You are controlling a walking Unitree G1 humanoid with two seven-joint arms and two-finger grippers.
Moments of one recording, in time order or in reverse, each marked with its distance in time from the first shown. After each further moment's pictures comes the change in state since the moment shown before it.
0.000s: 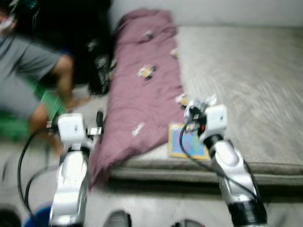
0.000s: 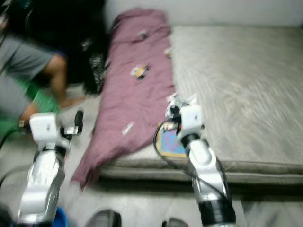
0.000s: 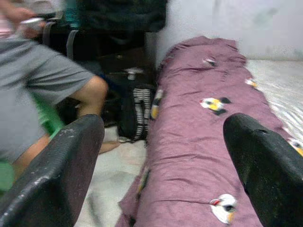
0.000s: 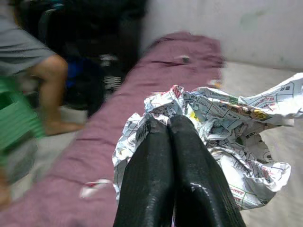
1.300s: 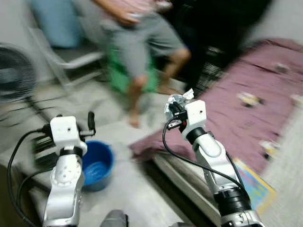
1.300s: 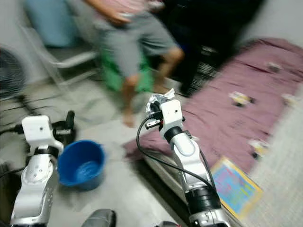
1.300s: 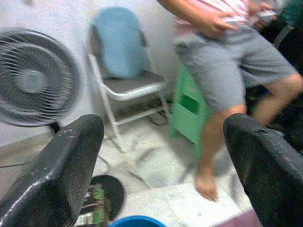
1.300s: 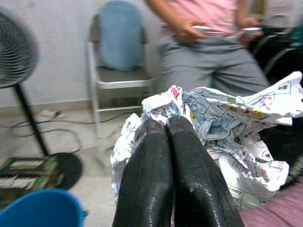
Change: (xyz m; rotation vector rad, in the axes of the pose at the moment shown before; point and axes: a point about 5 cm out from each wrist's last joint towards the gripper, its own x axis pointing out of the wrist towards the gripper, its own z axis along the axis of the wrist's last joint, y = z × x) left arm -0.005 0.004 -0.005 0.022 0.010 0.047; right arm 0.017 0.022 0.002 -0.024 -0.014 0.145
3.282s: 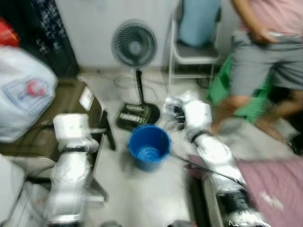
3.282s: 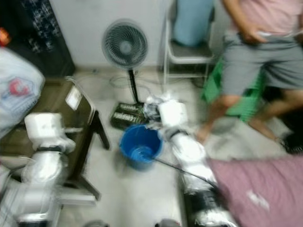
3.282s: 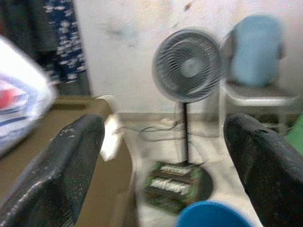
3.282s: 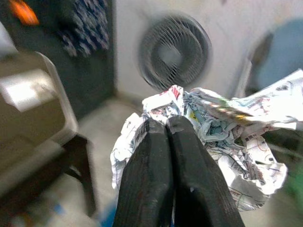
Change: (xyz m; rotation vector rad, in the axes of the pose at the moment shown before) left arm 0.004 -0.026 0.007 -0.049 -0.042 -0.157; right arm -0.008 -0.016 -0.013 -0.017 0.038 -0.035
